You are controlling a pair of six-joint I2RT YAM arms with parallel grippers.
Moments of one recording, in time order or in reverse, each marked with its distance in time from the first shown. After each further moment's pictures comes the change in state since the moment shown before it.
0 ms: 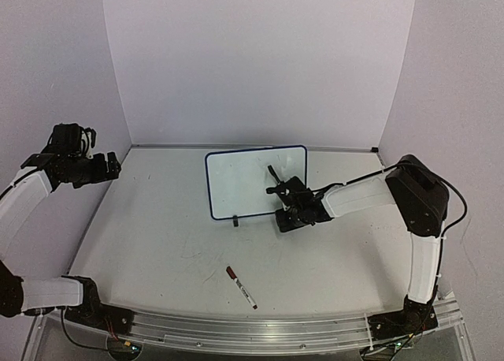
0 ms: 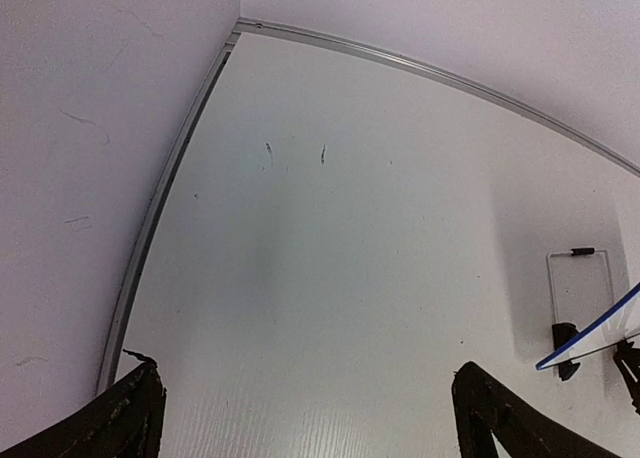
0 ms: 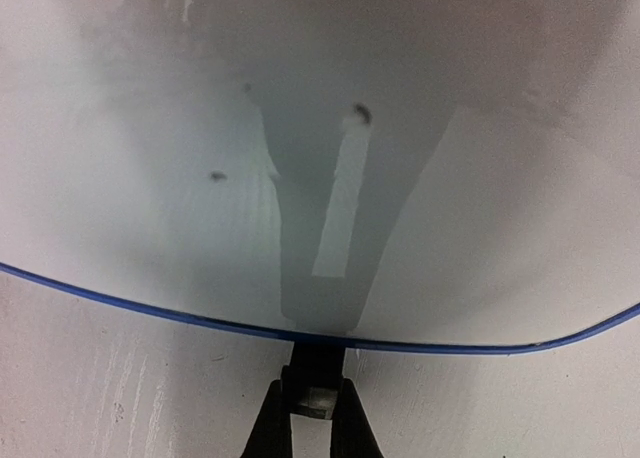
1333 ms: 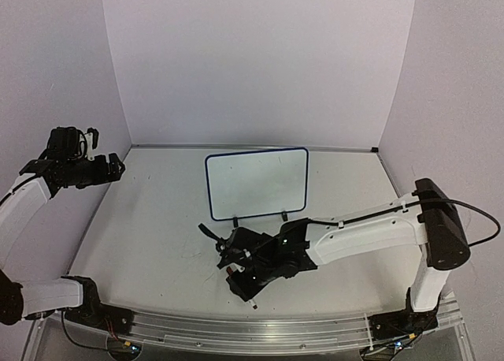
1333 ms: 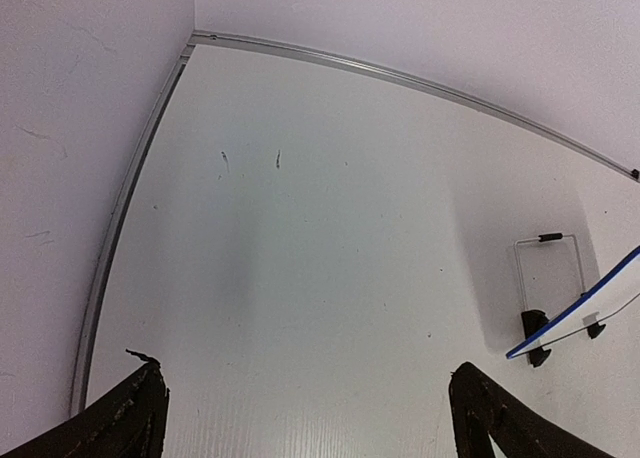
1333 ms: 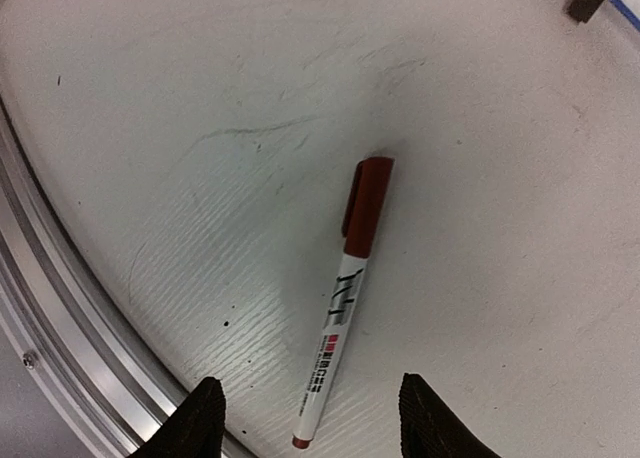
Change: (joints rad) left arm 0.000 -0.047 -0.047 0.053 0.103 0.017; right arm 0.531 -0.138 0.129 -0.400 -0.171 0.134
